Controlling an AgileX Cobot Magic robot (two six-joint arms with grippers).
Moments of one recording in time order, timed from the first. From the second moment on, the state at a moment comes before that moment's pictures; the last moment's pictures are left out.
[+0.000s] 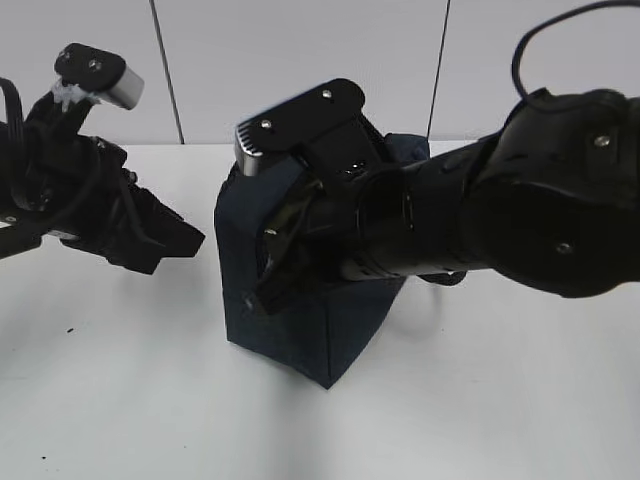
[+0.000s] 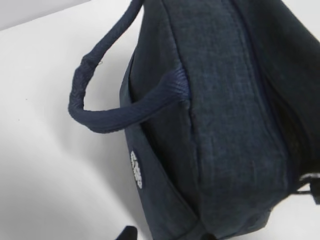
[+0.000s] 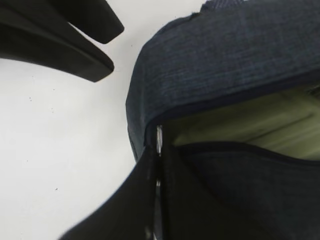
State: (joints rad) left arm -0.32 1.45 -0.88 -0.83 0.56 1.11; right arm 0.77 1.59 -0.99 -0.24 0.18 0.22
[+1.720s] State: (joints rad) left arm -0.37 1.59 -0.88 -1.13 0.64 1.43; right arm 0.66 1.57 -1.20 -0.34 0.33 0.23
